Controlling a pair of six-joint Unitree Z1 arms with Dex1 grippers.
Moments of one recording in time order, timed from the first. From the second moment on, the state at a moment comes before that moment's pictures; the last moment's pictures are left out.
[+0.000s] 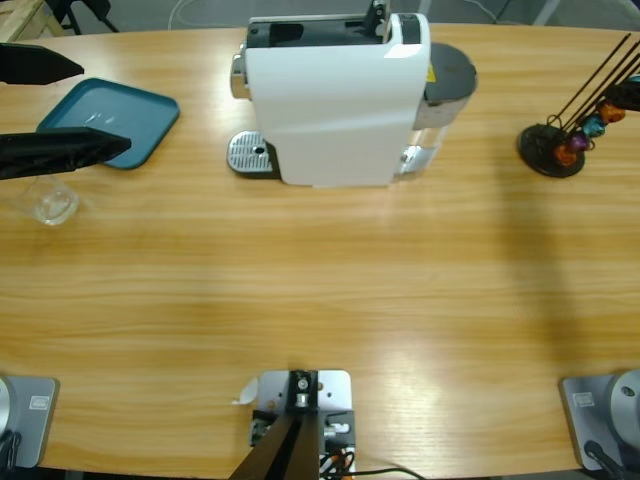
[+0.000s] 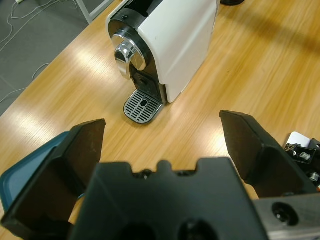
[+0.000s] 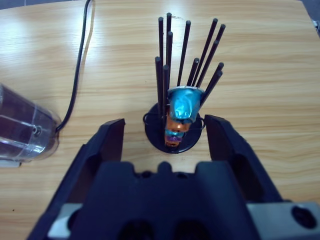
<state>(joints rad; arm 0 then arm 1) -0.81 1.16 -0.90 0.32 -0.12 0.21 0.12 1.22 -0.63 0.02 -0.15 0.10</state>
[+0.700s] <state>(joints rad) -0.82 1.18 -0.90 0.31 -0.12 0.15 0.08 1.29 -0.63 0.00 -0.12 0.05</state>
